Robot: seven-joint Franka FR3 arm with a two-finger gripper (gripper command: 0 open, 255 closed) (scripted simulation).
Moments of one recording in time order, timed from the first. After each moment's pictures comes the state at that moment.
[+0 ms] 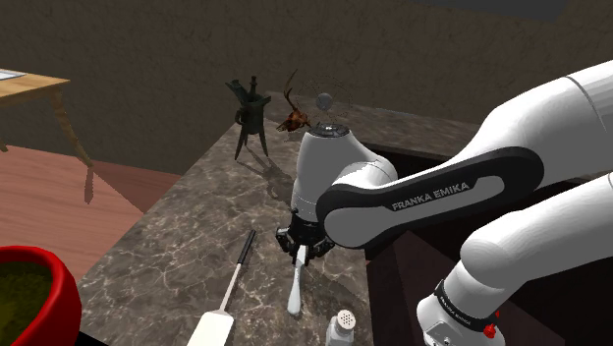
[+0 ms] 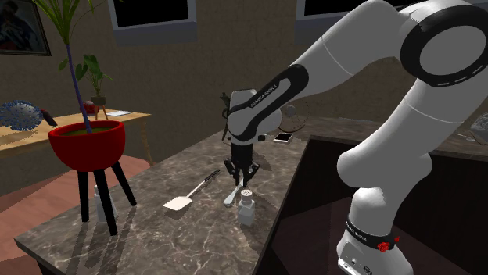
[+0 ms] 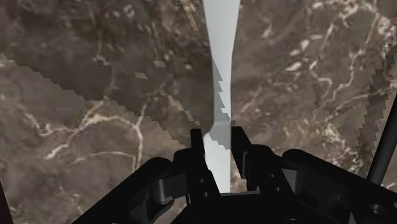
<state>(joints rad) -0.20 -0.42 0.98 -2.58 0.48 2.30 1.18</state>
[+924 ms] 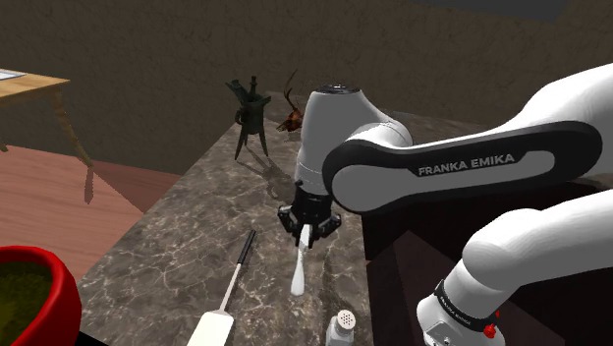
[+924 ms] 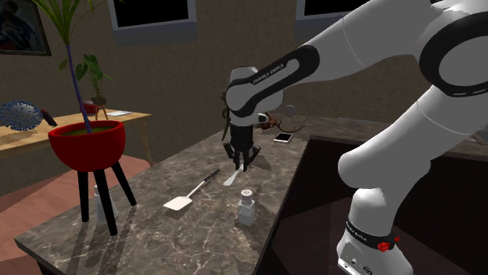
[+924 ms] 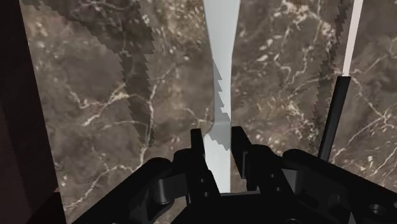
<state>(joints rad) -0.15 -0.55 0.86 -2.50 0.48 2.09 1.16</state>
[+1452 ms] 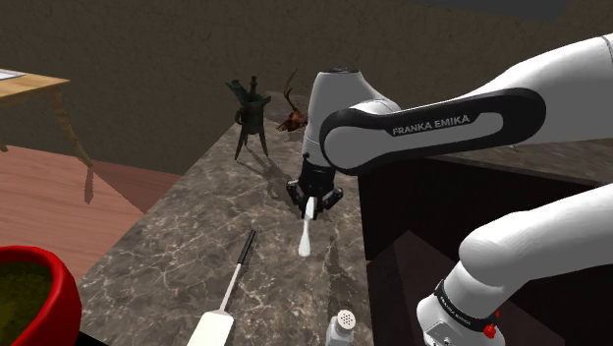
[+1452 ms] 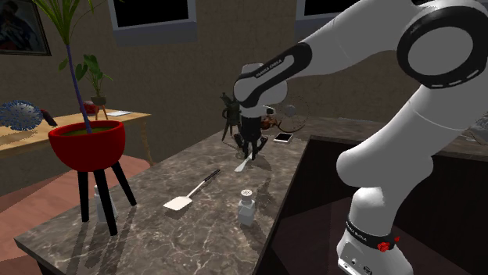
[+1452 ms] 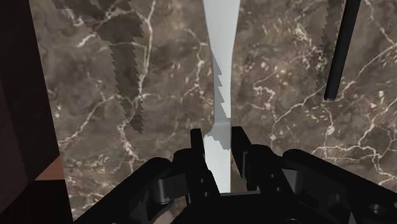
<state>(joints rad) -0.24 -0.50 0.76 -2.47 0.40 2.08 1.04</state>
